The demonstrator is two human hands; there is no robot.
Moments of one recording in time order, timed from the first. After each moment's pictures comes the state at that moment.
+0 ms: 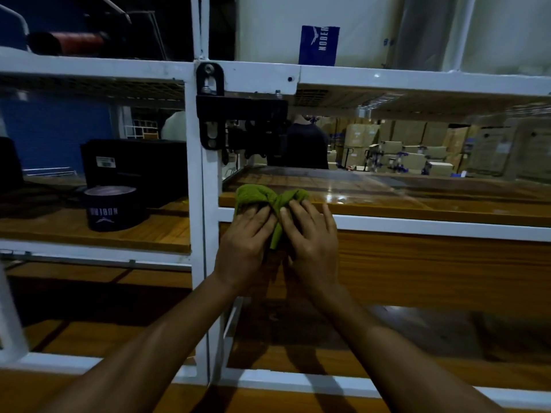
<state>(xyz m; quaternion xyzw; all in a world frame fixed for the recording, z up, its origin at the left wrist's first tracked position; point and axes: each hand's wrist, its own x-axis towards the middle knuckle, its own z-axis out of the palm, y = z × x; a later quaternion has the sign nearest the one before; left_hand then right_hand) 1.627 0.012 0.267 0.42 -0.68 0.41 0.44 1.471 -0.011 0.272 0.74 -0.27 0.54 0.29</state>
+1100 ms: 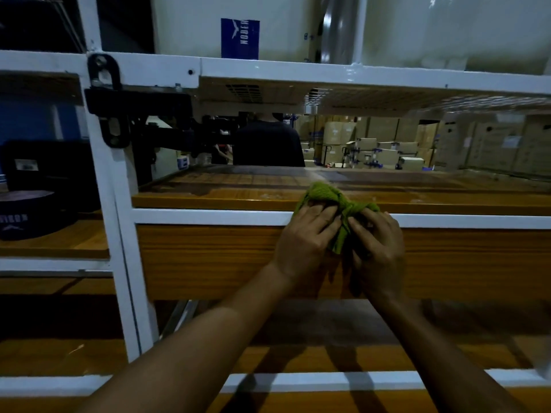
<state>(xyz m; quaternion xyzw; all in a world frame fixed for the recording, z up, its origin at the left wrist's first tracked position) 1.413 -0.046 0.285 0.31 -0.76 0.39 0.42 1.248 -0.044 0.266 0.69 -0.33 0.58 0.28</state>
